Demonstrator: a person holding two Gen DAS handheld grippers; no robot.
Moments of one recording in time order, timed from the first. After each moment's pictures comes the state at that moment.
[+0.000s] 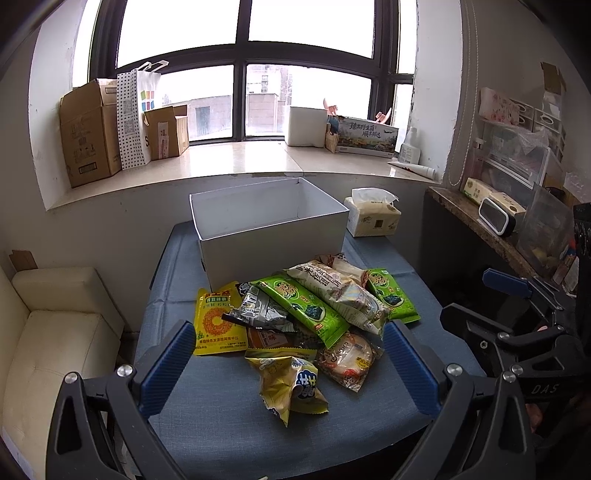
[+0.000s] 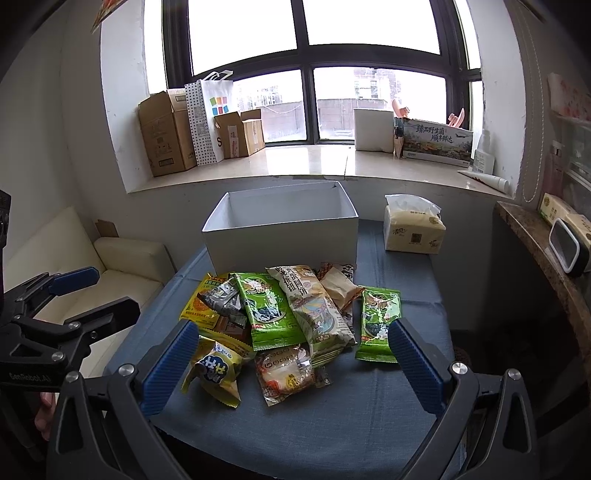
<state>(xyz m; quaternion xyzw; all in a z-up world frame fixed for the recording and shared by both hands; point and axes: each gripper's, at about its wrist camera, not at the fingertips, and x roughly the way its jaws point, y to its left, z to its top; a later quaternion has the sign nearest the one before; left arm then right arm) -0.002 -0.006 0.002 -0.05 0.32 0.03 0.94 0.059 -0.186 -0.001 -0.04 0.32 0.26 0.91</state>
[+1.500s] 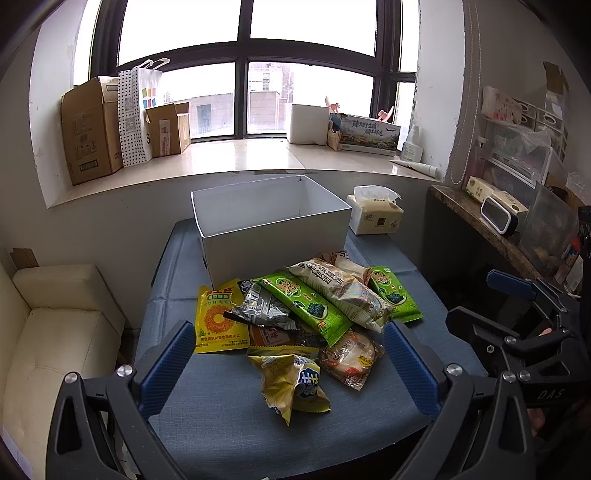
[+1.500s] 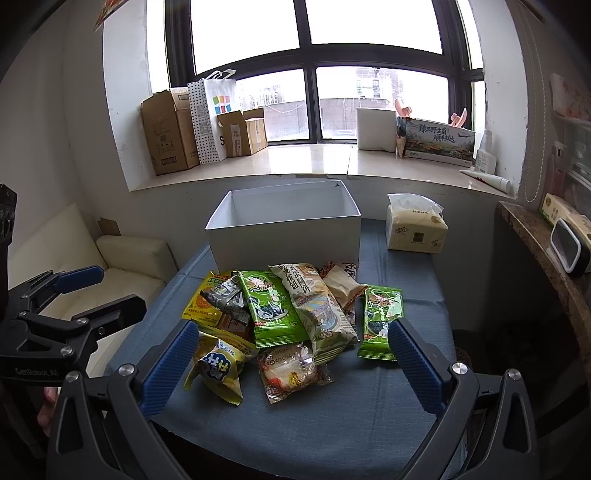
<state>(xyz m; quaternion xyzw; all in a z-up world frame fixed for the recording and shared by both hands) -0.001 -0.004 -0.001 -0.05 0.33 0.03 0.94 0.056 -0.187 -0.002 -0.04 0.32 0.26 0.91</state>
